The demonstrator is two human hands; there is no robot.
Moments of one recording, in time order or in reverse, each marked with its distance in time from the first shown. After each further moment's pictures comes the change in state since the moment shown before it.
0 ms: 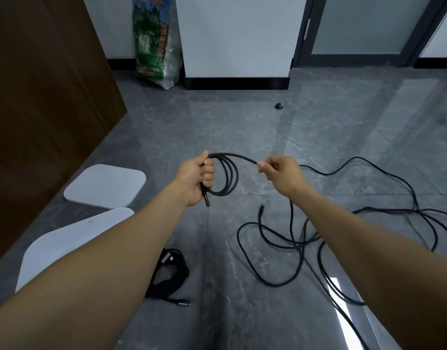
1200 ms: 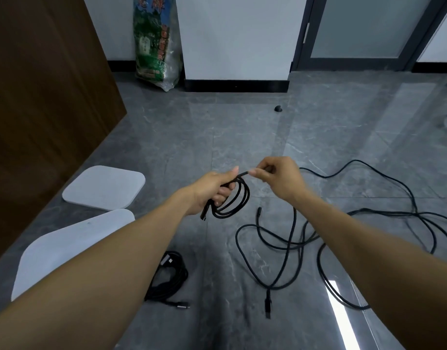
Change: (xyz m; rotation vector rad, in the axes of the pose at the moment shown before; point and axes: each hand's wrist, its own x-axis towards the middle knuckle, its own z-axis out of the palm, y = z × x) left_hand -0.006 -0.016 0.010 0.675 -0.181 -0.018; right_hand -0.006 -0.009 0.001 -0.062 -0.019 -0.111
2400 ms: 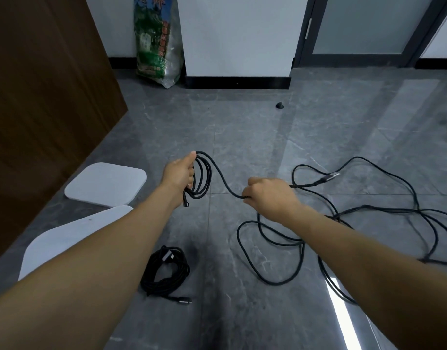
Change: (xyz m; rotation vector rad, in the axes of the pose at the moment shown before) left_hand 0.000 -0.015 -0.040 -0.336 0.595 0.102; right_hand -0.018 0.007 0.028 -0.923 -0.265 -0.389
